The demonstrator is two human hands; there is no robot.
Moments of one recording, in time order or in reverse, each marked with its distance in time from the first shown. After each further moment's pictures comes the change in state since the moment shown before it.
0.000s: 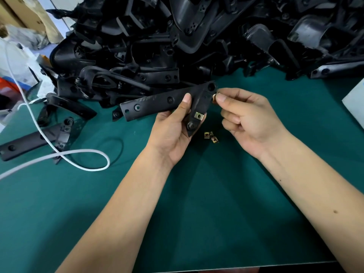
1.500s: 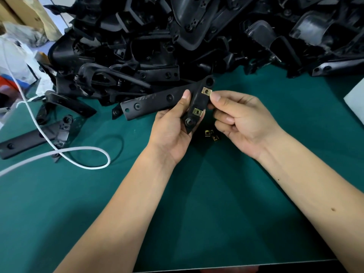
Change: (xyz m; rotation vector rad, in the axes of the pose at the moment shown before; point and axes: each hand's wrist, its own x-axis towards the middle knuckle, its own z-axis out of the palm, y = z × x) left_hand -0.004 0.001 0.004 -0.012 0.032 0.005; right_hand -0.001 0.005 0.006 0.057 -0.130 0.058
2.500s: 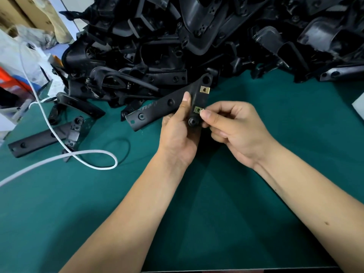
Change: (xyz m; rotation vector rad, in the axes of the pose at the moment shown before) left_hand 0.000 -0.004 0.003 -0.088 0.093 0.008; right_hand -0.006 0.014 0.018 -0.227 -0.047 -0.110
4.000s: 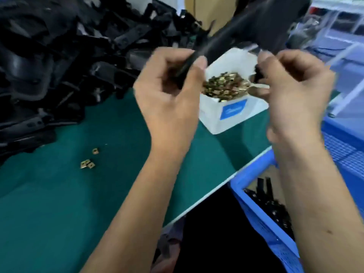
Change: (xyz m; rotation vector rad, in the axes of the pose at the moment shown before) left_hand -0.116 -0.115 0.203 0.443 -0.576 0.866; right_hand -0.196 -0.143 -0.179 -0.279 1.147 -0.628
